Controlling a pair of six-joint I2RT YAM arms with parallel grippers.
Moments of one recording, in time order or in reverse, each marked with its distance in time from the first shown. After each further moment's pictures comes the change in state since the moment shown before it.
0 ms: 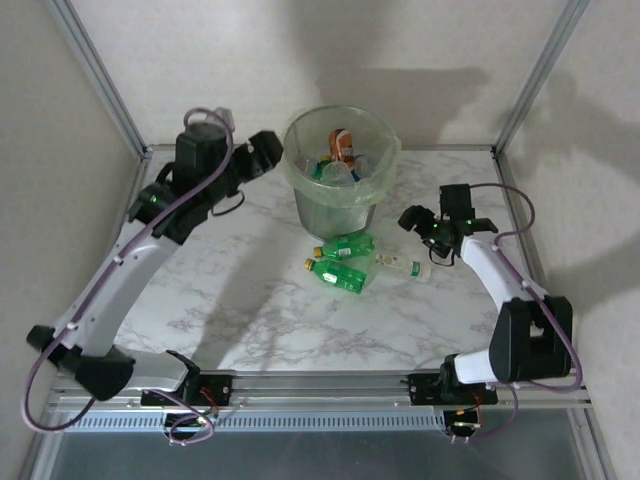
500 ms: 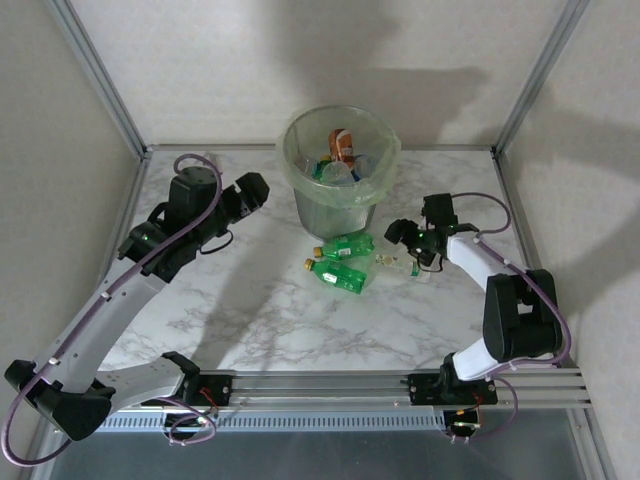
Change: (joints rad) left arm 0.000 -0.186 -0.273 -0.005 -0.010 -0.090; right arm 0.062 0.100 -0.084 0.111 -0.074 -0.006
